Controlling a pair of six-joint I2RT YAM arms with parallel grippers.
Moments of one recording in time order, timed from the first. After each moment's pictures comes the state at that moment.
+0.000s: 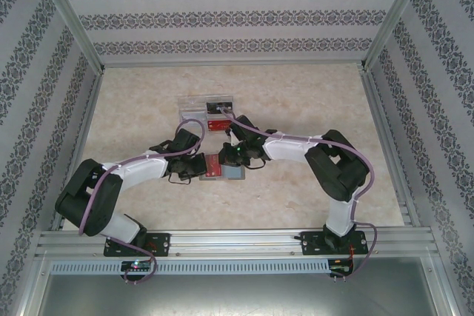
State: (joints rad) left arm -0.50 1.48 0.68 -0.31 0.22 -0.77; right arm 0.74 1.88 1.09 -0.20 -0.44 0.81
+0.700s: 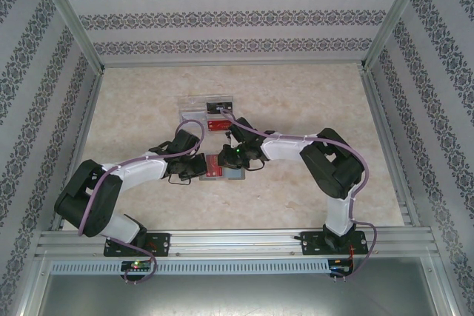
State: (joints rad) left arm -0.50 1.48 0.66 -0.28 0.22 -0.77; right arm 0.74 1.91 1.08 -0.20 -0.45 0.84
